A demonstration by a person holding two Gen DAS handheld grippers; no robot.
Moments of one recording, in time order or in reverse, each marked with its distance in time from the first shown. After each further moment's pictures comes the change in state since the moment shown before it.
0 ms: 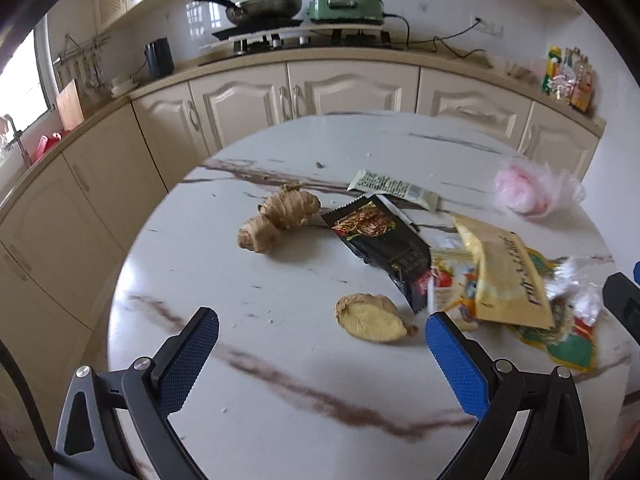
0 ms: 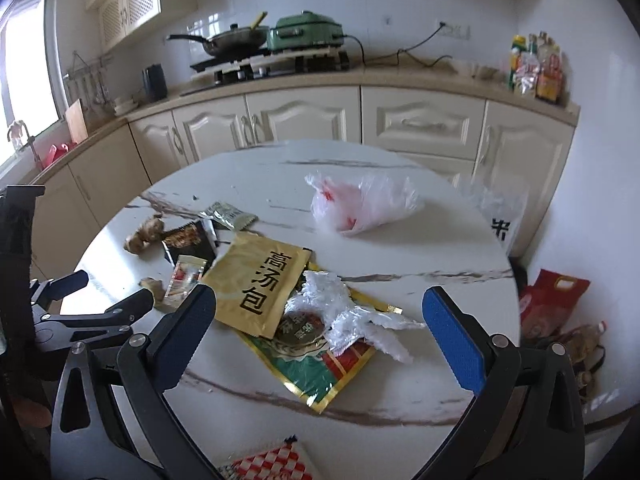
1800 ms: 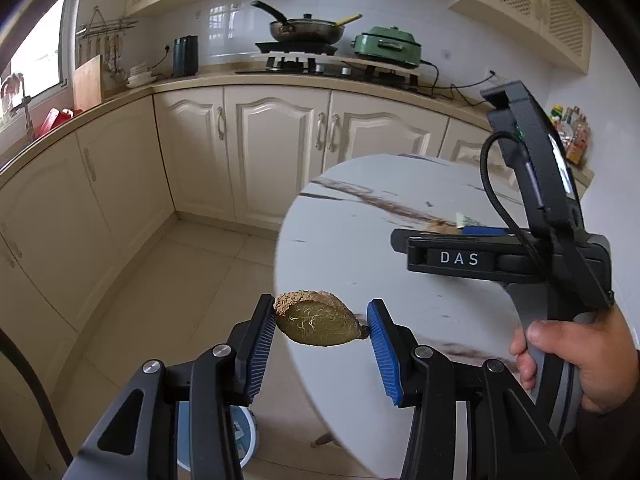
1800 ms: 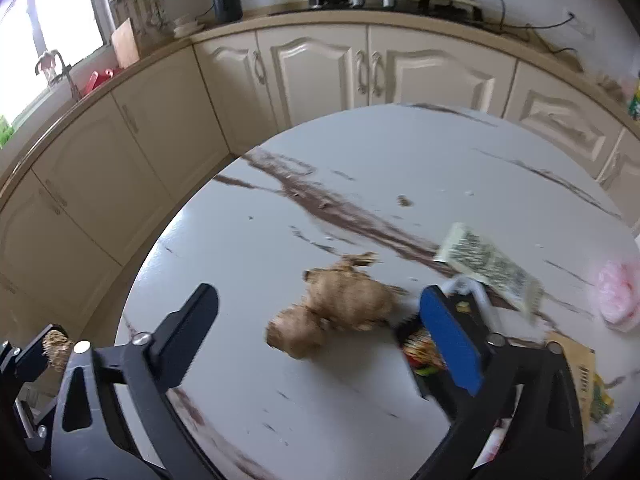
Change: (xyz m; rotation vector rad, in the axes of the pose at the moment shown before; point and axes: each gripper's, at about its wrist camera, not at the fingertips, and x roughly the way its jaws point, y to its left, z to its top) left arm -0.048 0.200 0.002 -0.087 -0.105 -0.113; right arm 0.160 0.219 0.053 -0.176 0.240 0.176
